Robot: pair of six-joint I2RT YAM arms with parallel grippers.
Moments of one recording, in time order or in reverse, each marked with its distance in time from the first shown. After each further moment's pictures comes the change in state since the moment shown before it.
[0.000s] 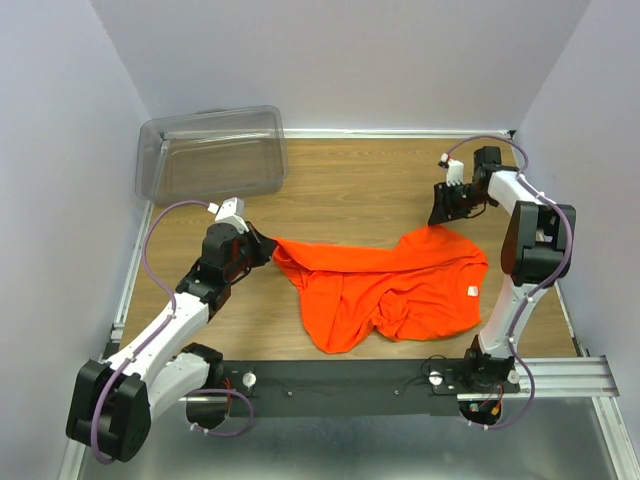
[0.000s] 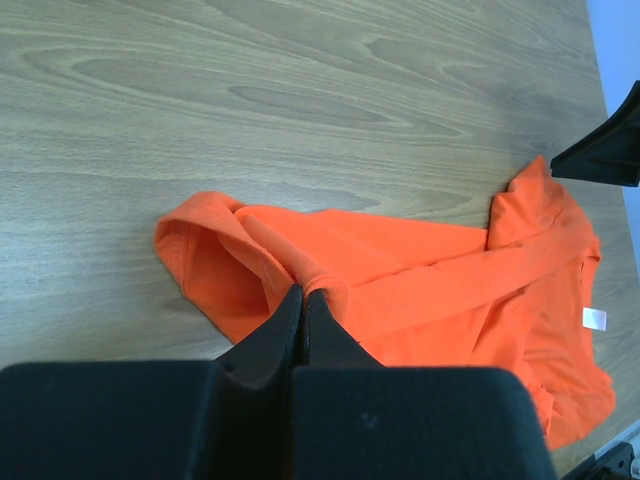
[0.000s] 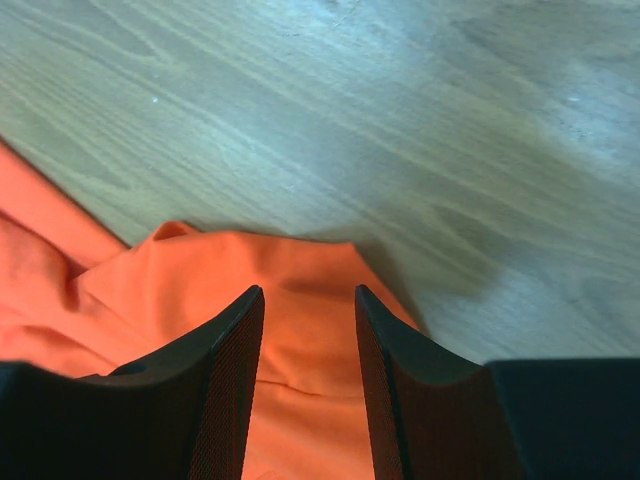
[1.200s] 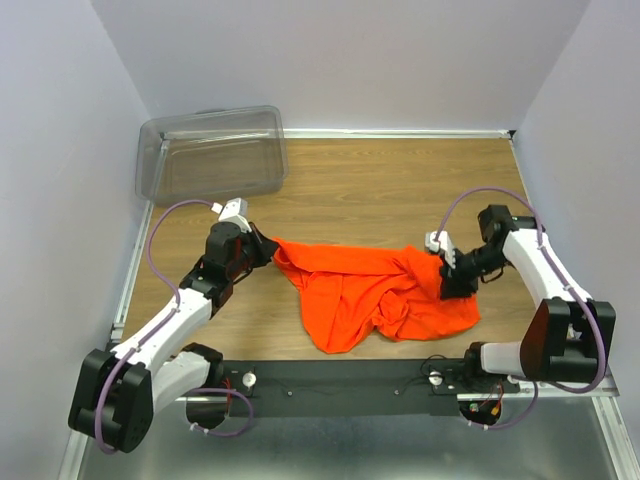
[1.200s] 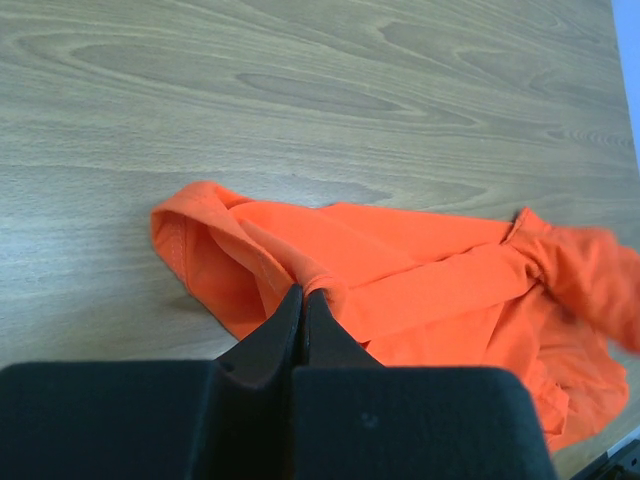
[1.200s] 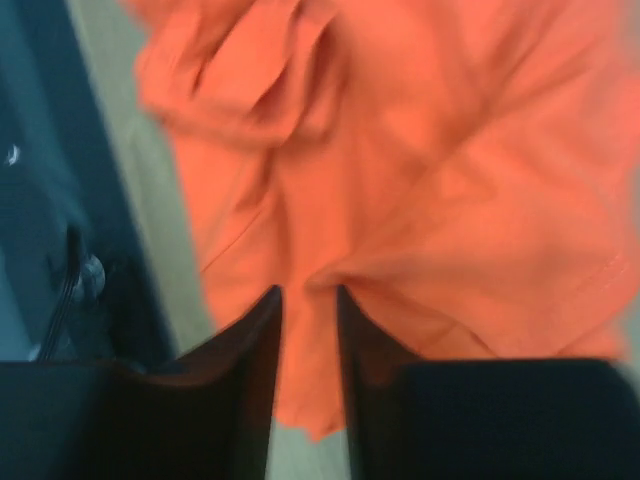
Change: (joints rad) left arm 0.000 0.048 0.000 0.017 0.006 0.011; right arm 0.039 -0.667 -0.479 -0.490 -0.141 -0.937
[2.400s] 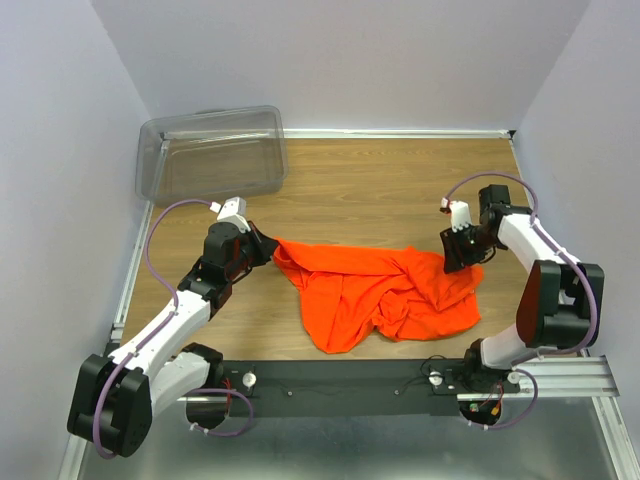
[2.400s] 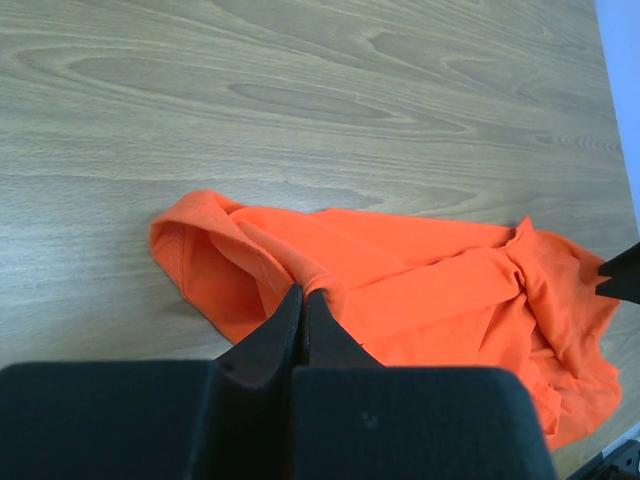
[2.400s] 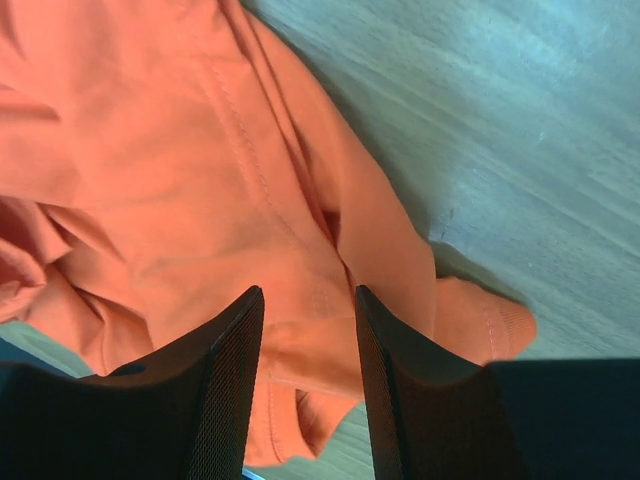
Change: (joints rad) left arm 0.000 -0.020 0.000 0.003 0.001 0.000; right arm -0.029 0.182 -0.004 0.406 0.352 0.806
